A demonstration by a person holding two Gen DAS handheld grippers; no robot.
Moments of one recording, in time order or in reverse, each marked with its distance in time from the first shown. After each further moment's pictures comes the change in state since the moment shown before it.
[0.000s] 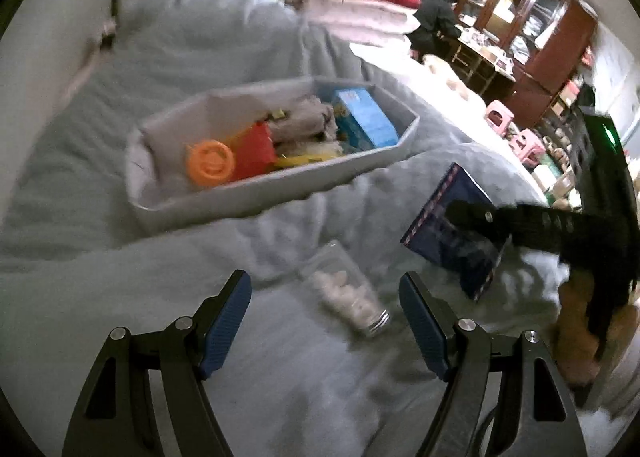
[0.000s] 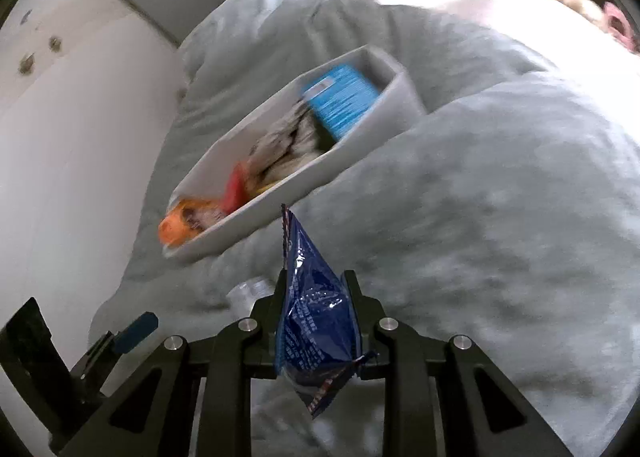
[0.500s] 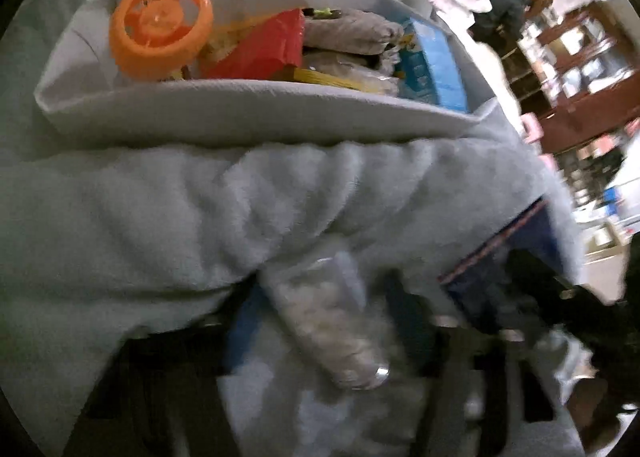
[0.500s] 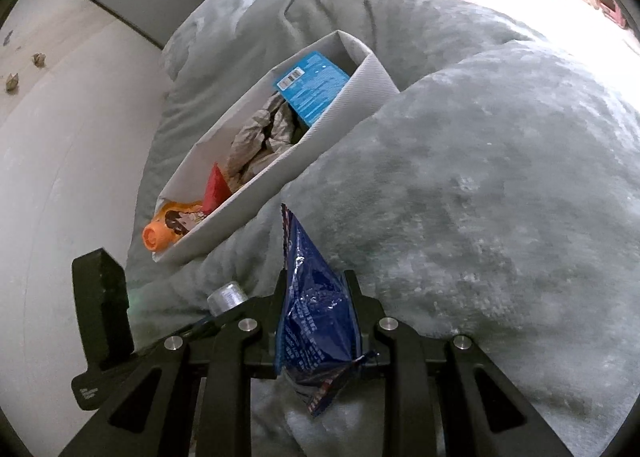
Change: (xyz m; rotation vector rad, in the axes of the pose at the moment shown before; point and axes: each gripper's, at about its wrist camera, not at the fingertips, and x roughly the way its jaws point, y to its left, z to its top) left arm 0.085 0.011 0.004 -0.249 0.207 -0.006; right arm 0.019 -0.016 0.009 0.053 0.051 0.028
